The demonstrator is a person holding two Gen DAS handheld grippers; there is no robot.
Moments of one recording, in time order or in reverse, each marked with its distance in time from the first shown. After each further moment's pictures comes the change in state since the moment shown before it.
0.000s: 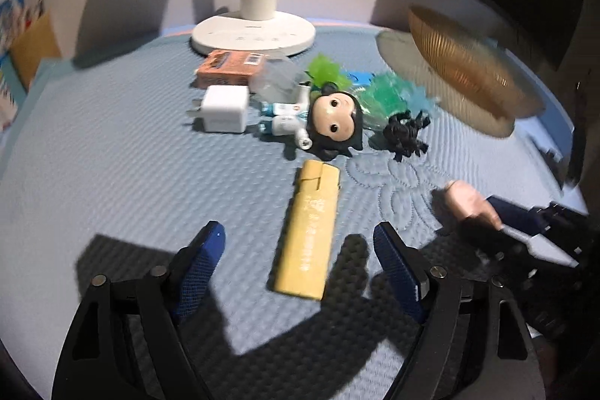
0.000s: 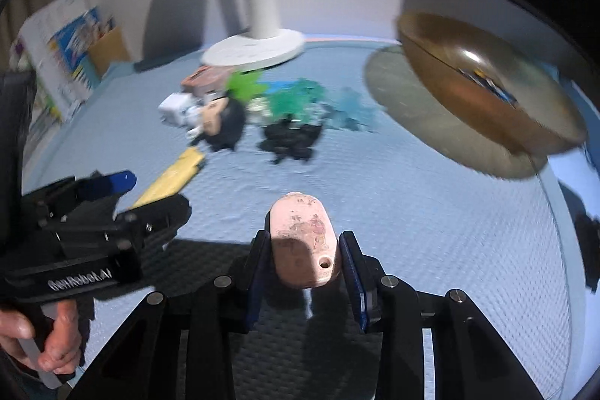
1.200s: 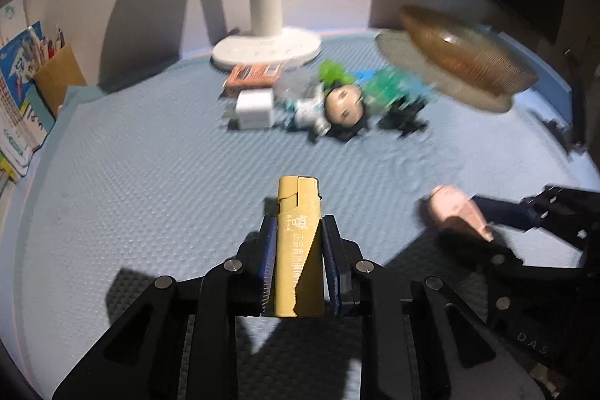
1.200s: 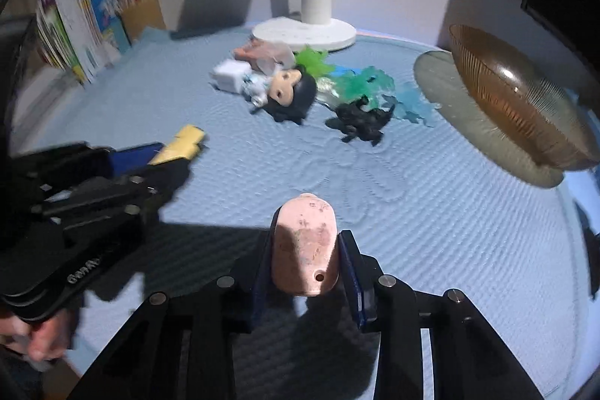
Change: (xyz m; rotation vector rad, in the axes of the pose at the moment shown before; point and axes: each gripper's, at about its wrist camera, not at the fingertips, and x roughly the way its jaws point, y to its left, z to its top) left arm -0.041 0.010 -0.021 0.079 -0.078 0.058; right arm -0.008 0.049 -0.010 -0.117 0.023 0.046
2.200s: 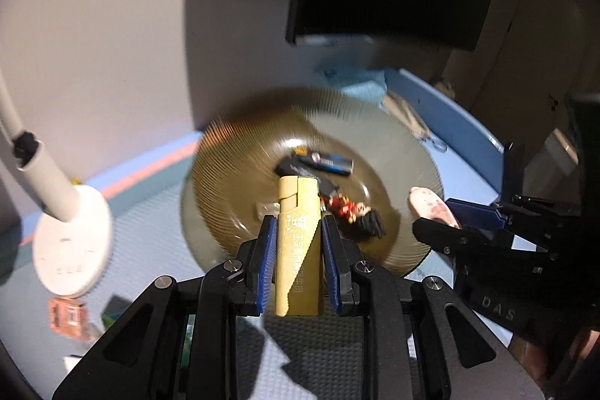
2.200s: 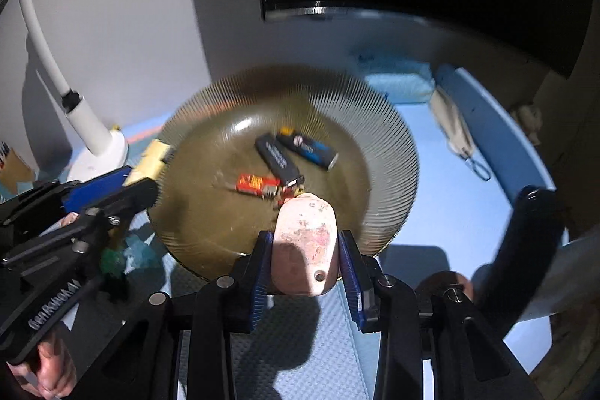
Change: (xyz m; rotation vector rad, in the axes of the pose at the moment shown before) left arm 0.068 -0.186 0.192 0.192 0.004 -0.335; right arm -0.064 -0.232 0.083 0.353 0.037 -0.278
